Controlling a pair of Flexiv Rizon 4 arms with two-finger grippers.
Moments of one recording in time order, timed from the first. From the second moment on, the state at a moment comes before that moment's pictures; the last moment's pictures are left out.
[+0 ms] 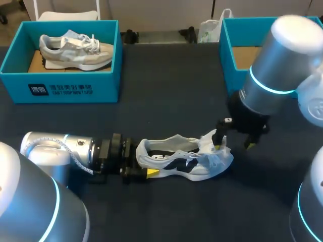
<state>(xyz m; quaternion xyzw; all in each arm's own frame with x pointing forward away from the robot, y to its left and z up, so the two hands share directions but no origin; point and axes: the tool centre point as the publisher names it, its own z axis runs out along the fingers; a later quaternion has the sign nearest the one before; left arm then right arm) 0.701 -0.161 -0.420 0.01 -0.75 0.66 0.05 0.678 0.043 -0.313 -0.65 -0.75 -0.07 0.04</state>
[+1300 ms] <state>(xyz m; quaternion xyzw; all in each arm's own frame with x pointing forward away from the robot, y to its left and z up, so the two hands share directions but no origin) 0.701 -0.161 -0.420 0.01 -0.75 0.66 0.05 0.668 0.190 -0.235 -0.20 -0.98 -0.04 -0.05</state>
